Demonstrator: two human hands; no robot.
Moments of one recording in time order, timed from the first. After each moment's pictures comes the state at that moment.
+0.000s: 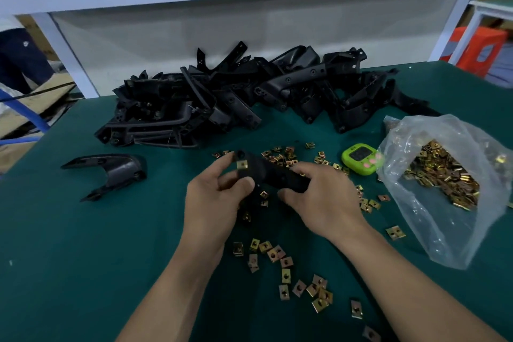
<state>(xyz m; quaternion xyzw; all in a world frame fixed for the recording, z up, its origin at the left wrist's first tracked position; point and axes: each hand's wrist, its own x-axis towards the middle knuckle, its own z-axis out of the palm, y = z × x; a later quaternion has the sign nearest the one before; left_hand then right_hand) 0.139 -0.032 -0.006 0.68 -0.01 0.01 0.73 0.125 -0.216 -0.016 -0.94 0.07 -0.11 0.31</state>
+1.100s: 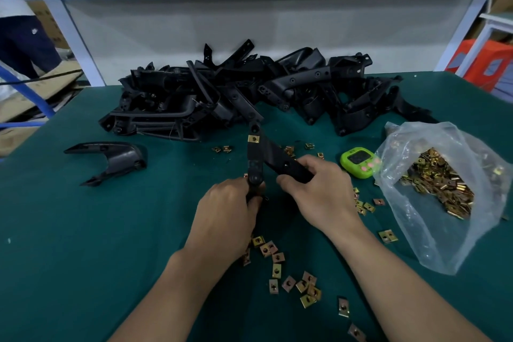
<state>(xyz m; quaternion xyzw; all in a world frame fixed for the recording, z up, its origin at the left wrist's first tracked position) 0.125 -0.040 -0.018 0.93 -0.14 0.11 0.31 0.130 -0.220 -0.015 -0.89 0.10 -0.13 0.42</state>
